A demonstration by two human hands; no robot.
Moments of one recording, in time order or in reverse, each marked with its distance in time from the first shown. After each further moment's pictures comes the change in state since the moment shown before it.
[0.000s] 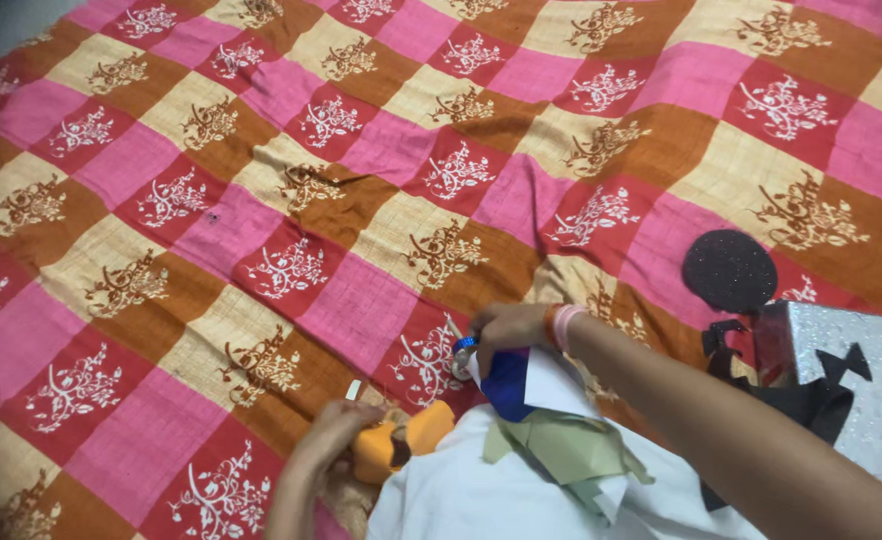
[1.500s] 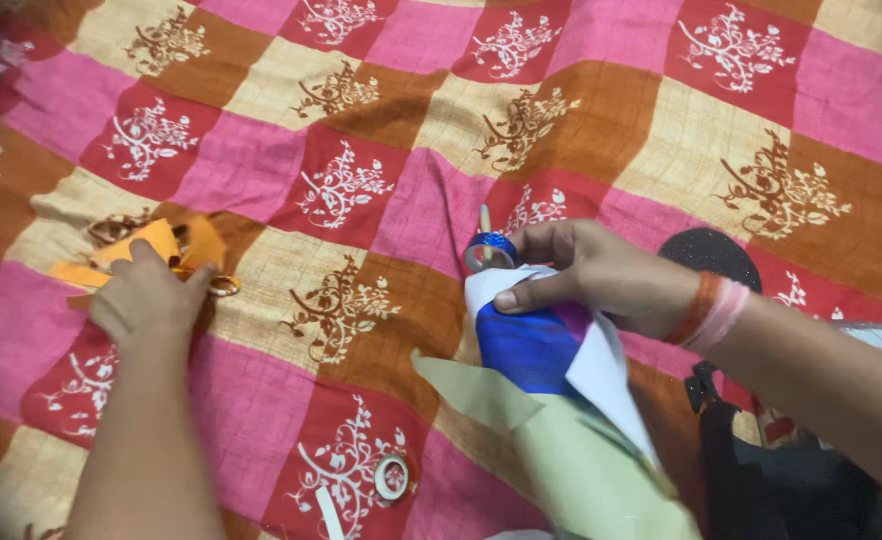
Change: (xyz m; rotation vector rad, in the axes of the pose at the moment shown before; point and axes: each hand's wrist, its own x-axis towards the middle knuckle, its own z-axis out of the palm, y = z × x) left_hand 0.206 0.240 -0.050 1.133 0.830 0.236; right_hand -0.055 0.075 -0.133 0.692 0.379 -0.259
